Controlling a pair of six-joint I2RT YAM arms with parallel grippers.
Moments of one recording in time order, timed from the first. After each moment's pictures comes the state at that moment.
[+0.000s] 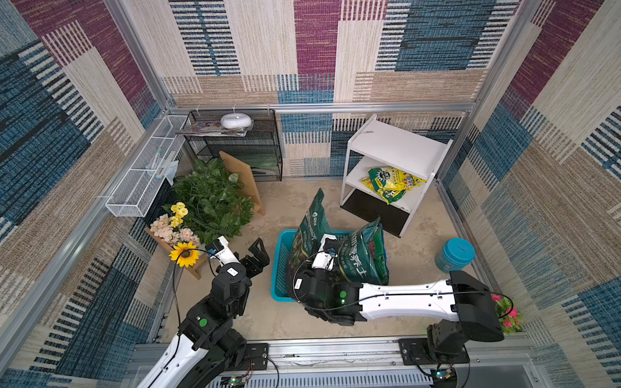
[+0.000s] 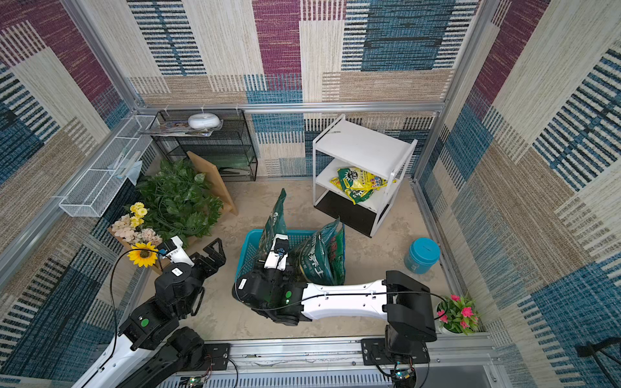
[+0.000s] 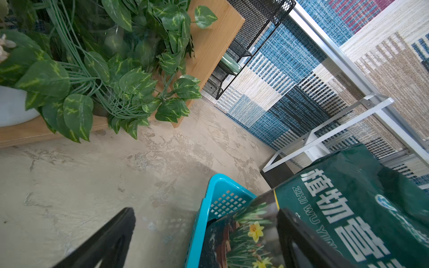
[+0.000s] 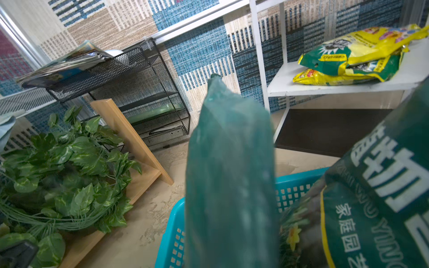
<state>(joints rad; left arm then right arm) -0.55 0.47 0.56 -0.40 -0.54 -0.78 1.43 1.73 1.29 -0.20 1.40 1.01</state>
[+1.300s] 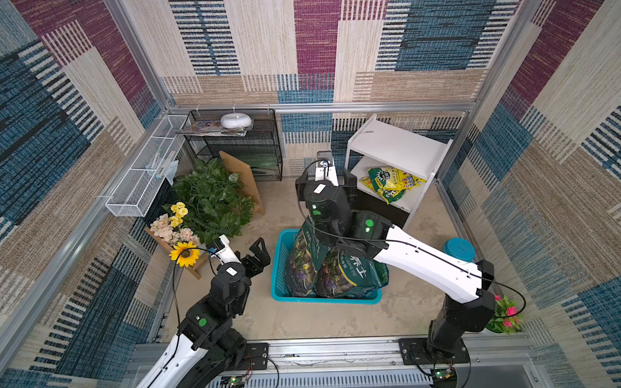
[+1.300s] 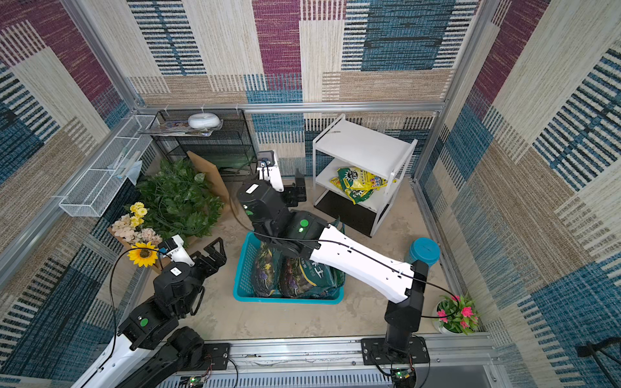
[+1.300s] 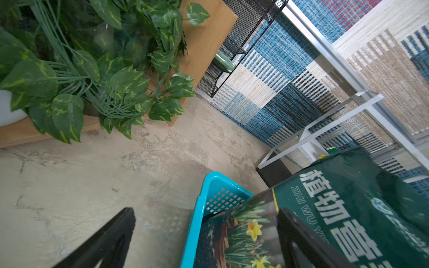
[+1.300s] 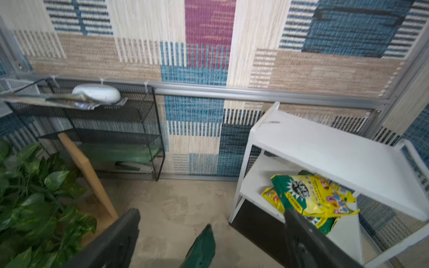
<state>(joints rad) -0.55 0.48 0.57 -0.39 -0.50 -0.76 1.13 1.71 1.96 -0.36 1.14 0.08</state>
